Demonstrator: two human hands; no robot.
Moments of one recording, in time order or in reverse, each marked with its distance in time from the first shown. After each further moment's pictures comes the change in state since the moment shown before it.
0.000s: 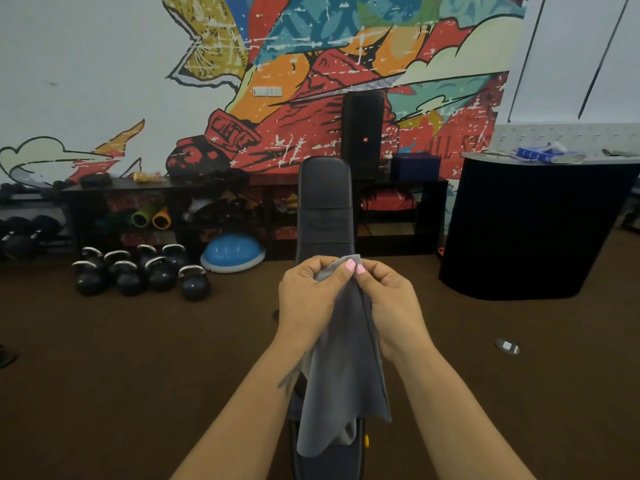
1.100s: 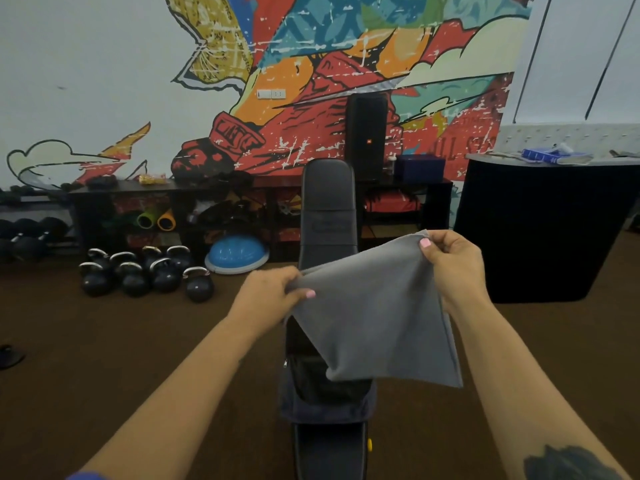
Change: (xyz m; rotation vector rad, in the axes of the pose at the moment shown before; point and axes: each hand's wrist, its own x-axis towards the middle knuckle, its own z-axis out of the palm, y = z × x) left_hand 0.045 -0.042 -0.061 0.881 -0.263 0.272; right_hand 0.059 -0.021 -0.066 -0.321 0.330 -0.132
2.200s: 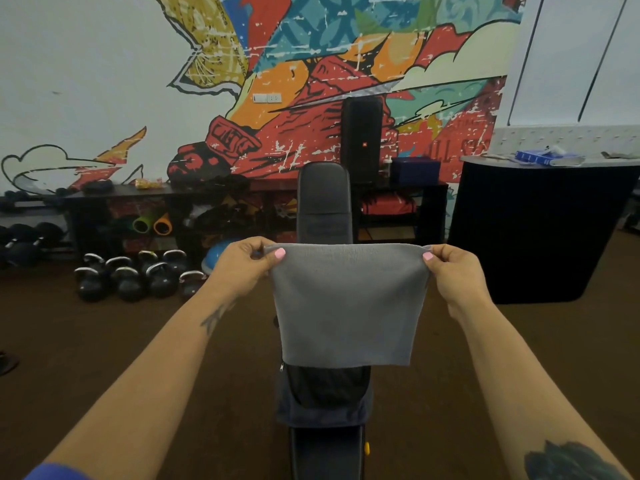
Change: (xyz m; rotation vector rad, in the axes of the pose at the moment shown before) left_hand 0.028 -0.014 -0.028 -0.633 0.035 -0.282; right_hand 0.010 0.018 -0.016 -0.094 -0.048 0.047
